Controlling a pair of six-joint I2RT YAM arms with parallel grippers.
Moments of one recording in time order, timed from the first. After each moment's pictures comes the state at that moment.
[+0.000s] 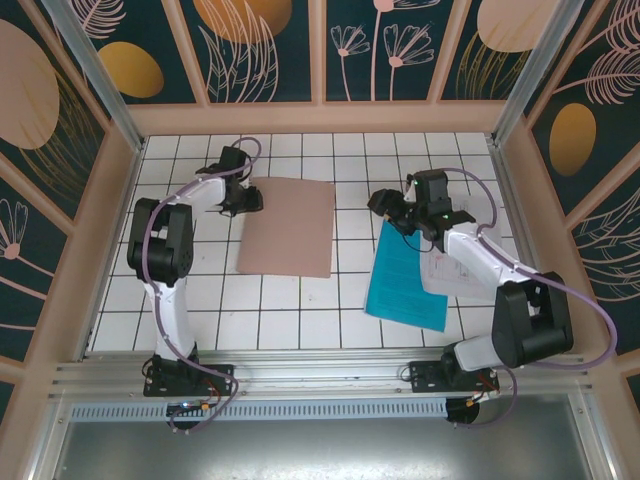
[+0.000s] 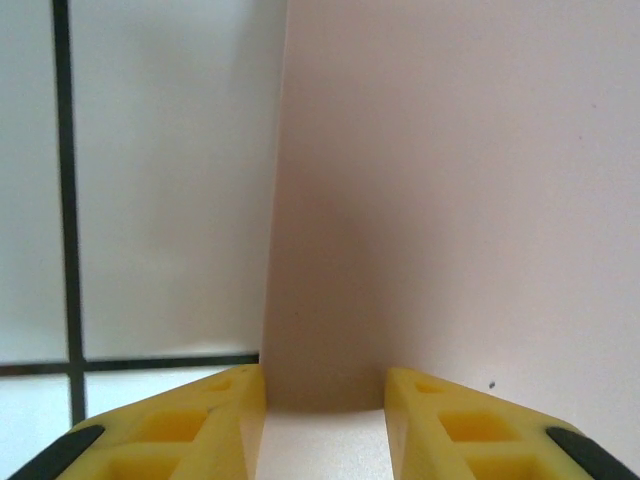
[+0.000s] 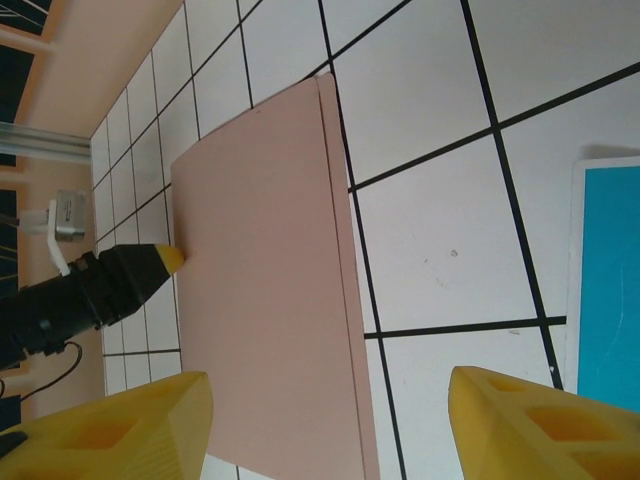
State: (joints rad) left arm -0.21 2.07 1.47 -0.55 0.12 -0.31; right arm 0.30 1.42 0.92 -0.21 -0.38 0.81
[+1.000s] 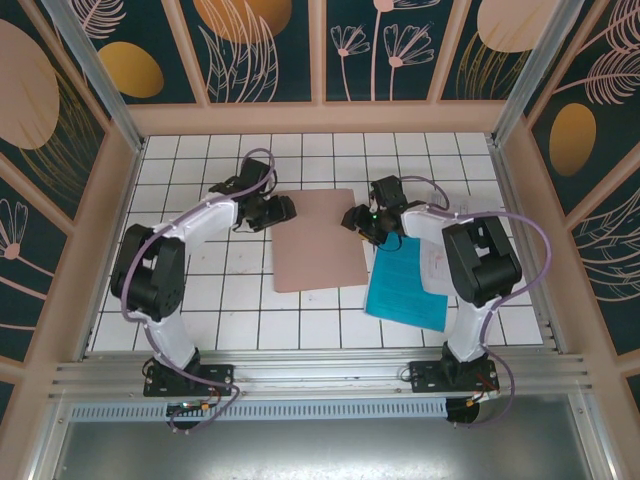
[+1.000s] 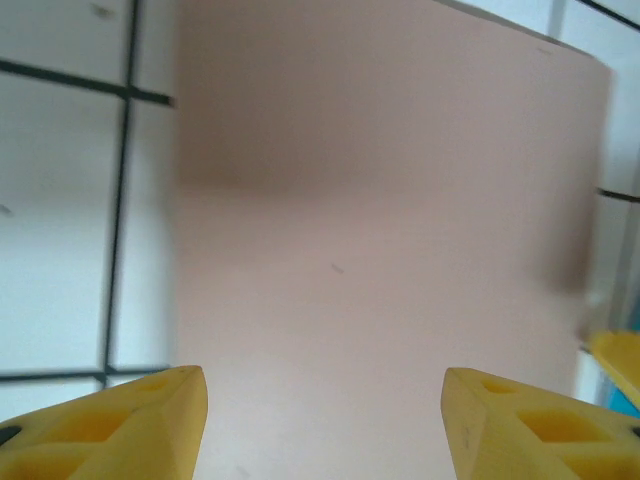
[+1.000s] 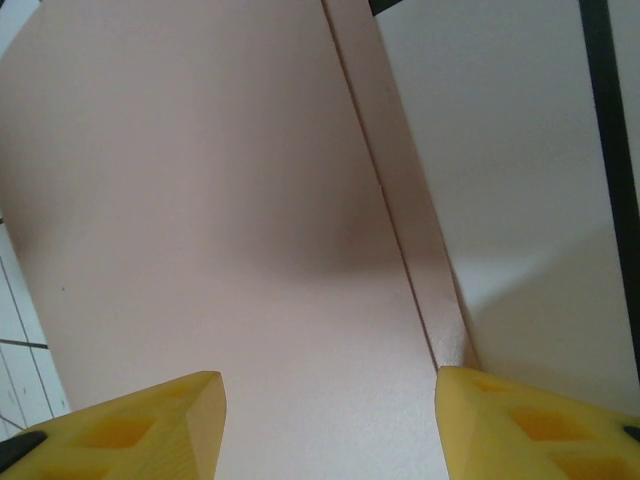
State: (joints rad) left arm -0.43 1.78 1.26 -0.51 0.20 -0.71; right arm 0.41 1.86 1.09 -0.22 -0.35 0.79
